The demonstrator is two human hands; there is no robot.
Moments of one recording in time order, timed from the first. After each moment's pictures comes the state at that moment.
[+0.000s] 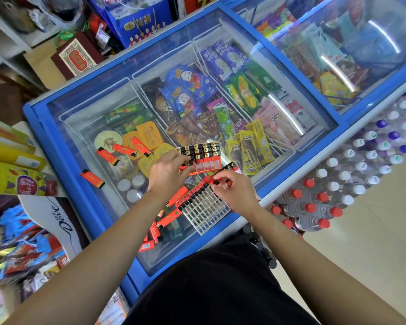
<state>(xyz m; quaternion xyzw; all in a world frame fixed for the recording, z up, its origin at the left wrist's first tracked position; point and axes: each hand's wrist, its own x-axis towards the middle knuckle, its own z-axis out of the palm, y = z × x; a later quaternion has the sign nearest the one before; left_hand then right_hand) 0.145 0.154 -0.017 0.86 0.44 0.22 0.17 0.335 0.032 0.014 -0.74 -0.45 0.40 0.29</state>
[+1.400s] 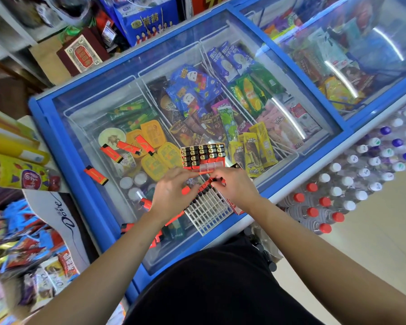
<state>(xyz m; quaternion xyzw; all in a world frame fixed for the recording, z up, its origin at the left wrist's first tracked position) 0.130 0.108 -0.014 0.82 0.44 0.25 0.28 0.340 0.060 0.007 -0.68 -0.65 0.28 0.17</state>
